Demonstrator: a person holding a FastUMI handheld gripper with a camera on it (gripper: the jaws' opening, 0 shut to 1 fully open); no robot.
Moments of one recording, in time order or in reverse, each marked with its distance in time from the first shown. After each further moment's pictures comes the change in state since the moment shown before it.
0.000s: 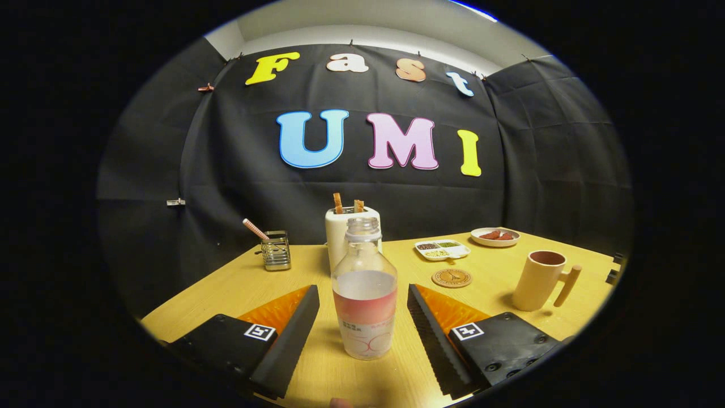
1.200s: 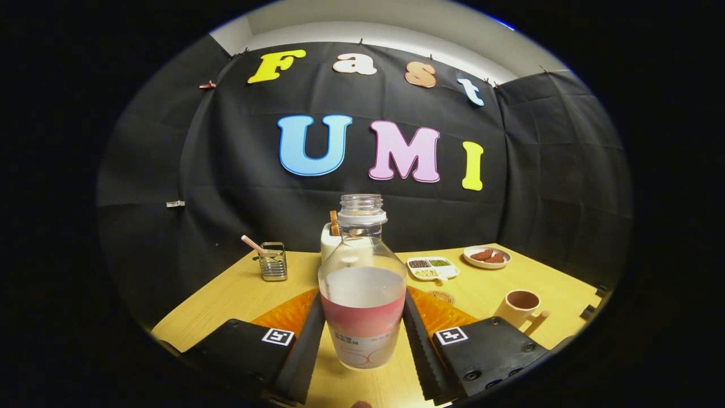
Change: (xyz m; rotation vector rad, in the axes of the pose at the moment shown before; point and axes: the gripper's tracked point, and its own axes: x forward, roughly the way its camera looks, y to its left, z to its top) arm -0.019 -0.015 0.092 -0.082 0.022 0.008
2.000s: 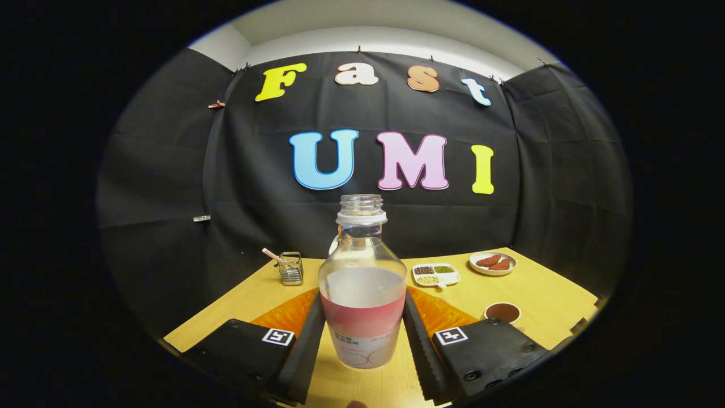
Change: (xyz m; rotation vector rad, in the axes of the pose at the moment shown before) arm -0.038 -0.047 0.027 0.072 0.013 0.115
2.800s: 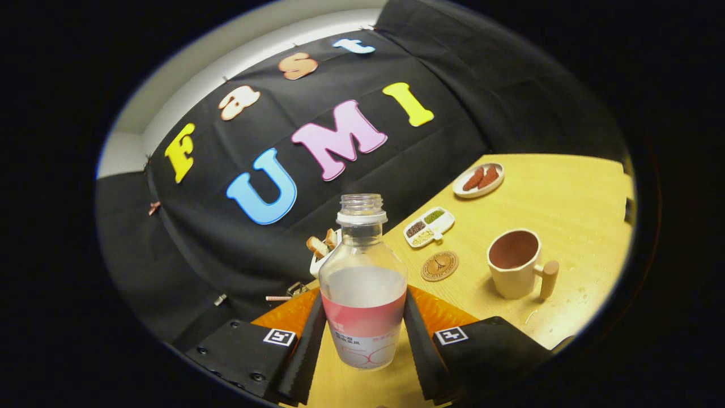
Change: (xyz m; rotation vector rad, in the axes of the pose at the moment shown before) arm 0.032 -0.086 -0.034 0.713 0.106 -0.060
